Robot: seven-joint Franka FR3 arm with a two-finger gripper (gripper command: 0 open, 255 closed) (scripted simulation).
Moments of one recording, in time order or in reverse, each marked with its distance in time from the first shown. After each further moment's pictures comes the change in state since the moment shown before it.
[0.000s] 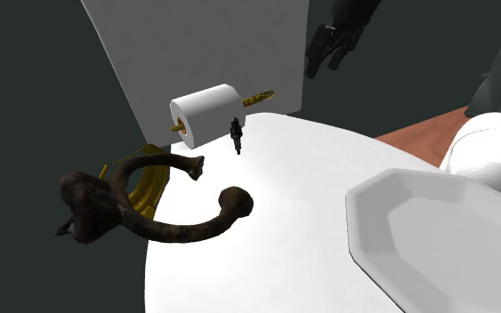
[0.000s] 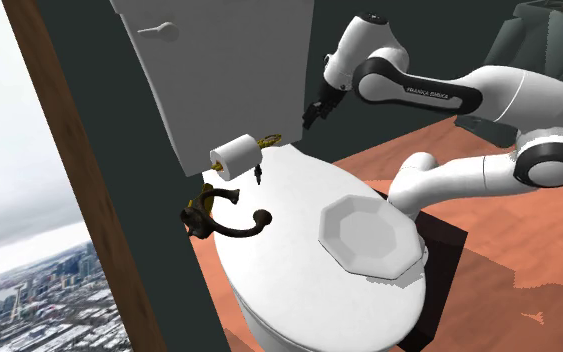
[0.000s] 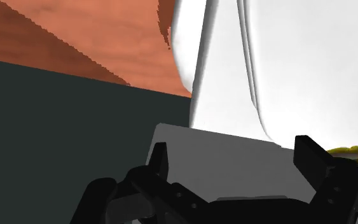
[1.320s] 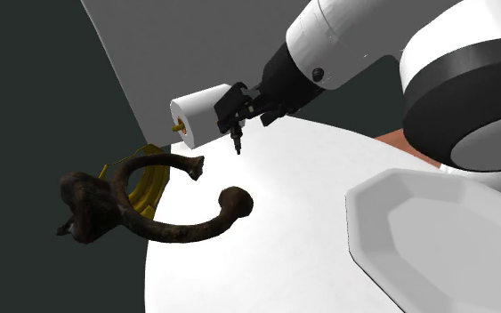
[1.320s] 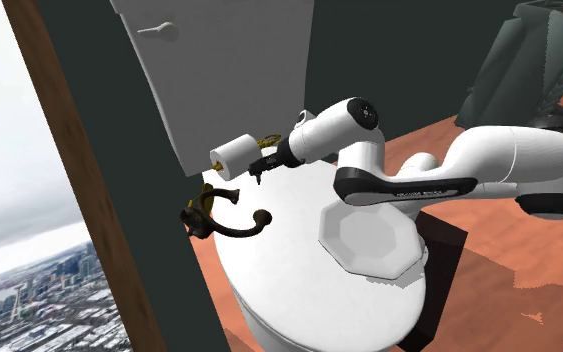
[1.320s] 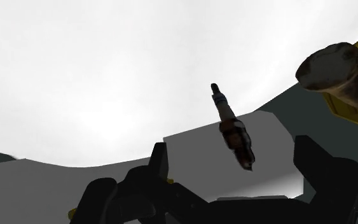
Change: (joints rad) arm -0.051 -0.008 0.651 -0.056 0.233 0.547 0.607
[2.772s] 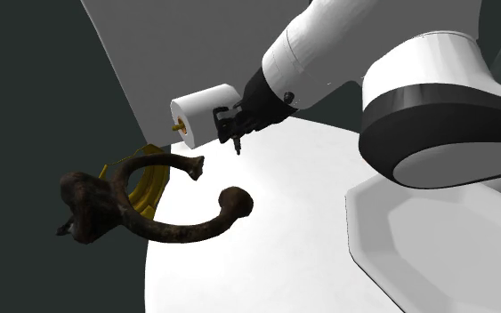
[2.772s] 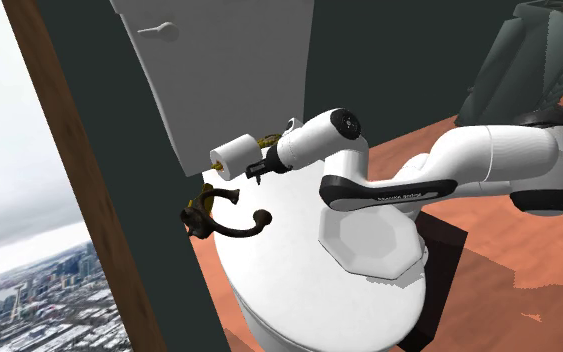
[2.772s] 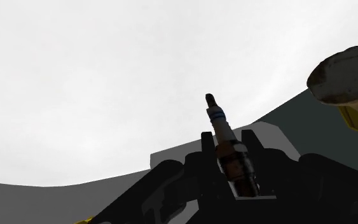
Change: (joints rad) arm -0.072 0.084 0.077 -0.004 0.005 0.119 0.016
